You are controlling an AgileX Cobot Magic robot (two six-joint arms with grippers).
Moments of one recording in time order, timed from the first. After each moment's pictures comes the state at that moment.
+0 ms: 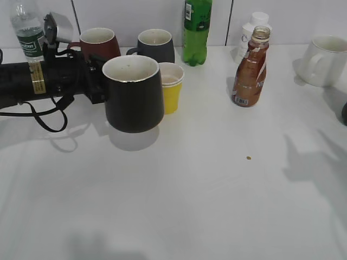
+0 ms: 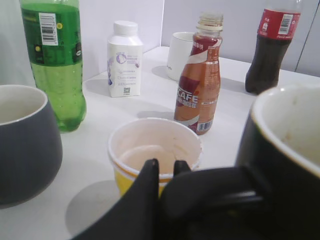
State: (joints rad) left arm -0.17 1.95 -0.99 1.19 -1.09 -0.70; right arm 0.09 0.84 -0.25 -0.19 -0.40 0.05
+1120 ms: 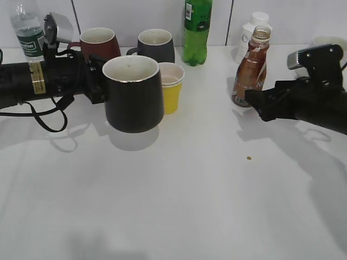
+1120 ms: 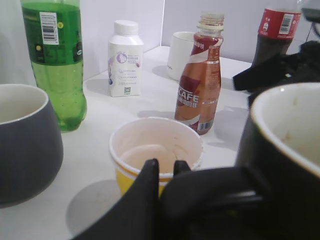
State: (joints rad) left arm -0.17 1.95 -0.99 1.19 -1.09 -0.70; right arm 0.16 1.78 -0.62 -0.51 -0.76 0.34
